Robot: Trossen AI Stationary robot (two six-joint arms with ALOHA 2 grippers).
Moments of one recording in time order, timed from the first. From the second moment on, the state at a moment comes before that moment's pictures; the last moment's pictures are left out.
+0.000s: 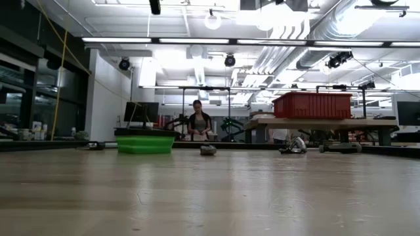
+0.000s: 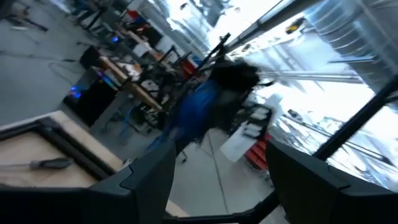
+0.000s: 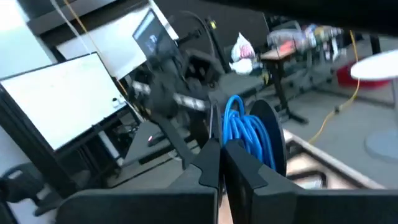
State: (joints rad) left arm 0.35 1.08 0.97 0.31 0.26 -0.80; right arm -0.20 1.17 1.20 0.02 -0.02 0.39
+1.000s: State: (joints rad) left arm 0.19 1.14 0.97 0.41 0.14 -0.34; right arm -0.20 1.40 1.48 -0.10 -0.18 0.22
